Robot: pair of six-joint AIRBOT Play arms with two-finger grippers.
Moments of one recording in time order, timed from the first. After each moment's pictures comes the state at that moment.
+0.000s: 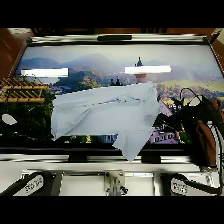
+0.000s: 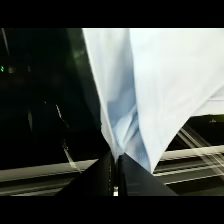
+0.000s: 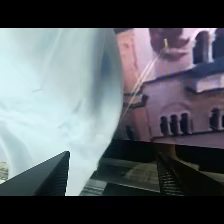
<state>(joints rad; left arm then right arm) 0.32 -1.10 0.62 1.19 -1.18 -1.17 -0.17 -1.38 0.90 -1.14 1.33 1.48</state>
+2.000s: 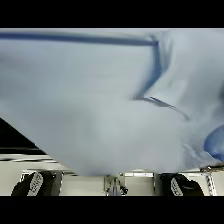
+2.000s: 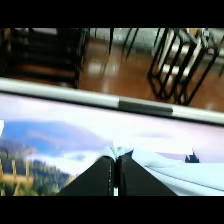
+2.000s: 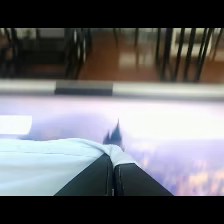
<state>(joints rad) 0.64 -0.73 1.81 0.84 -1.40 -1.44 -0.19 -0.75 1.80 -1.29 1.34 1.45</state>
